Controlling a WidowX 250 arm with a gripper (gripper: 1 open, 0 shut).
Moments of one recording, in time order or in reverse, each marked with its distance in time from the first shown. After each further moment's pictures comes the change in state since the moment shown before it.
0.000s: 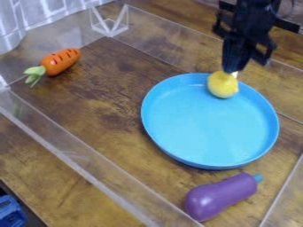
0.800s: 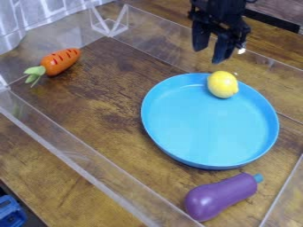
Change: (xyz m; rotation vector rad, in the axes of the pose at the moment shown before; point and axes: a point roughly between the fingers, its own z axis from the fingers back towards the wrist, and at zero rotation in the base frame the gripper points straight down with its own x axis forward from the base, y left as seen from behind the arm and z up) arm -0.005 0.034 -0.011 0.031 -0.055 0.110
